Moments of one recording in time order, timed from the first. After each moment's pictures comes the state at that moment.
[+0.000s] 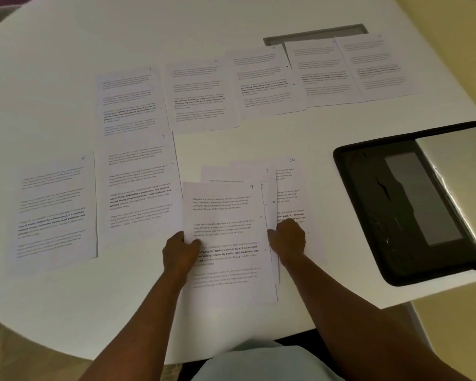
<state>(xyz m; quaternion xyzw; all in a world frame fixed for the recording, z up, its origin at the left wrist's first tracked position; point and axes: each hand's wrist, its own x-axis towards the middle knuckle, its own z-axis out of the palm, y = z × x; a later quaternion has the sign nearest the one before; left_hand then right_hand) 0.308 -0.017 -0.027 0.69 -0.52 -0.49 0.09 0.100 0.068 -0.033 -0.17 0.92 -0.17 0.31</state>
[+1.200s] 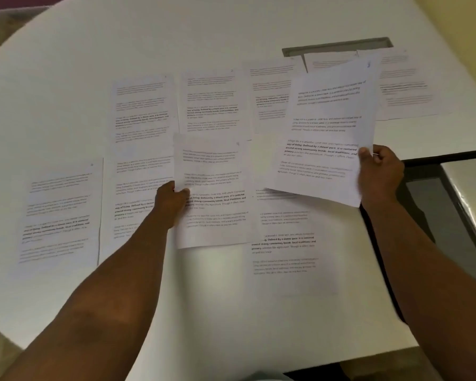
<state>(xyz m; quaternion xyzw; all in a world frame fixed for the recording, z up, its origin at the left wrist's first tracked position) 0.273 -0.168 -0.032 0.66 -0.50 -0.53 0.18 -0.086 -0.001 0.045 -0.15 0.85 -0.49 0.12</state>
